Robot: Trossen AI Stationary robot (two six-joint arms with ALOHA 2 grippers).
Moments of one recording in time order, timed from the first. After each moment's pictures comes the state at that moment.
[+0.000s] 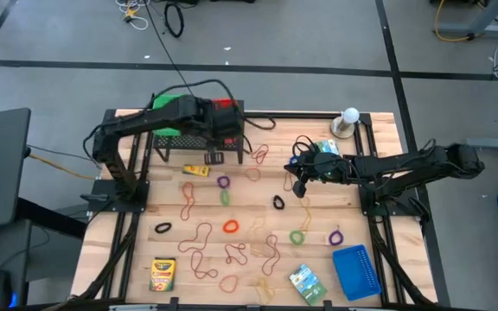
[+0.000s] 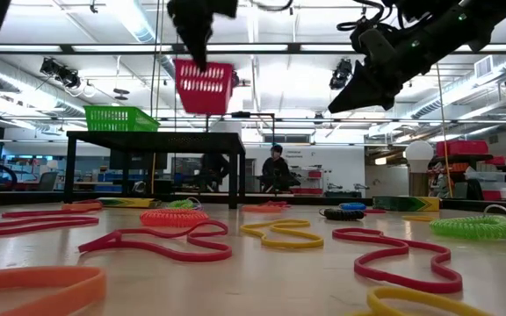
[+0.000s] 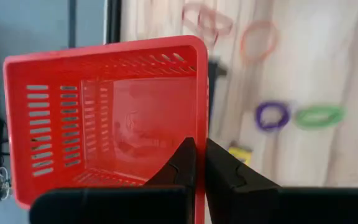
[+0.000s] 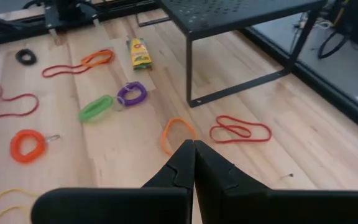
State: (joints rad) left arm 0.19 1.70 1.87 -1.40 -0.36 0.18; right arm -0.02 1.15 0.61 0.00 0.32 0.23
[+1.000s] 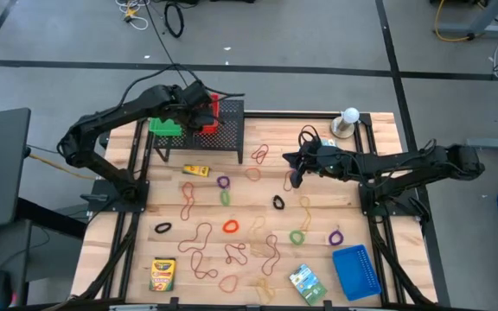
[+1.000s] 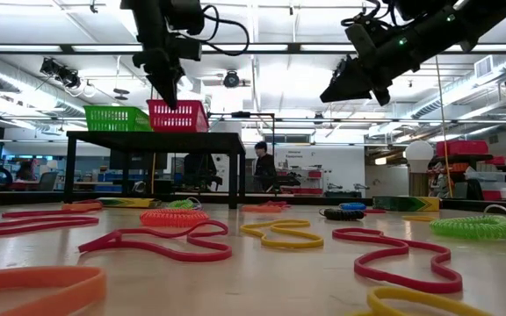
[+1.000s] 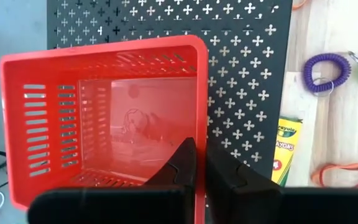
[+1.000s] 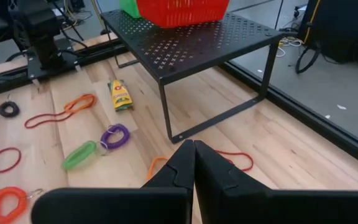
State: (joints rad) left arm 0.54 1.45 1.40 -1.09 -0.14 0.54; right arm -0.07 1.15 0.61 0.12 0.37 0.26
